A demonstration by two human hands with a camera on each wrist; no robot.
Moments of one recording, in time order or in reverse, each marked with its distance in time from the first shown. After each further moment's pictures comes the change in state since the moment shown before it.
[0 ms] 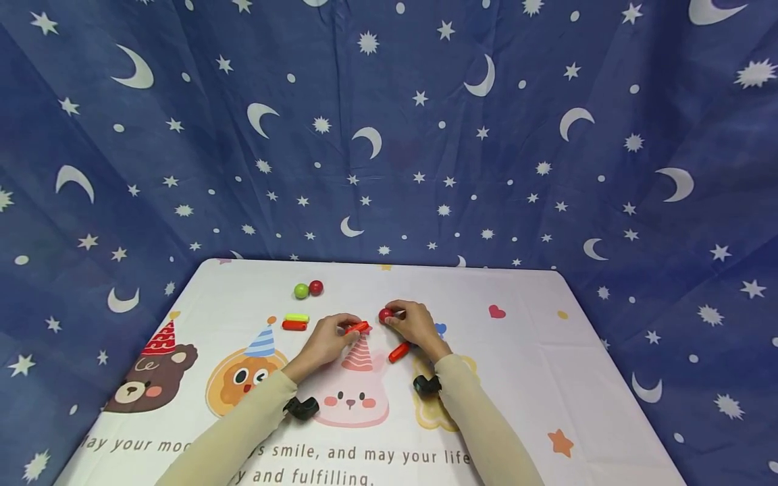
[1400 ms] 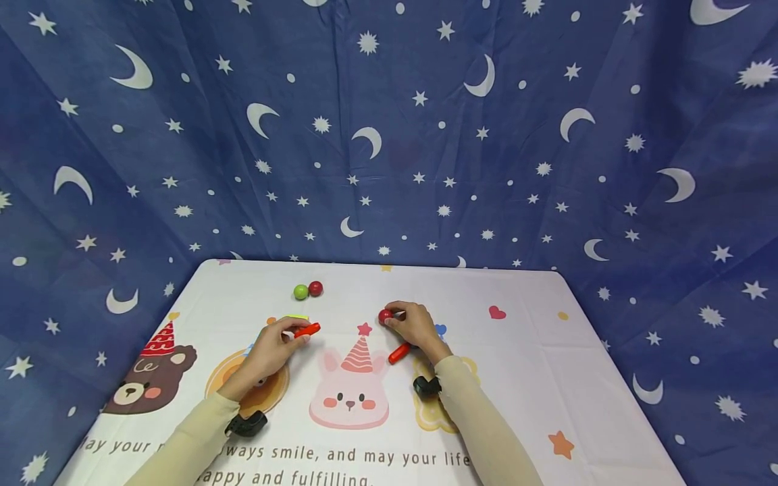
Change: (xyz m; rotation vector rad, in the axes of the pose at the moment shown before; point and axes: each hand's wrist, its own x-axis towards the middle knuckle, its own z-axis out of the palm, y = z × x) left_hand -0.046 -0.031 -0.078 0.057 0.112 -0.037; right_hand 0.000 0.001 0.001 0.023 -0.004 0.022
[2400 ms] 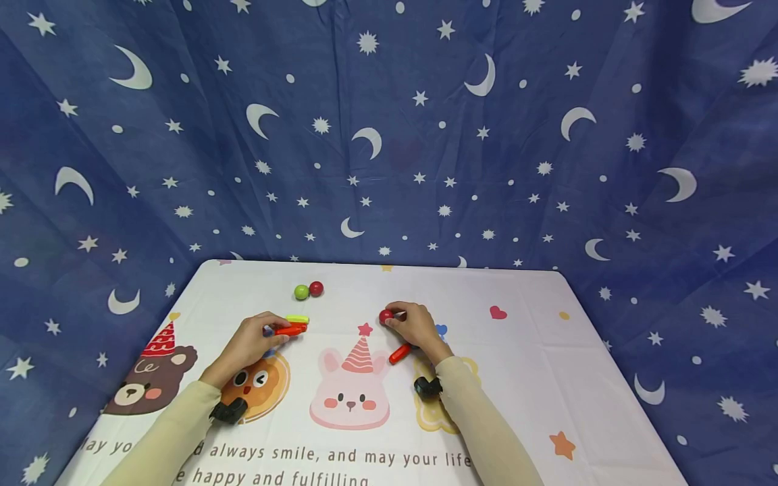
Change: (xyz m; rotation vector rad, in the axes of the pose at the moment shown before) left_hand 0.017 -0.040 -0.035 0.240 -0.035 0.057; right_hand 0.000 -0.001 0.001 -0.015 -0.001 0.014
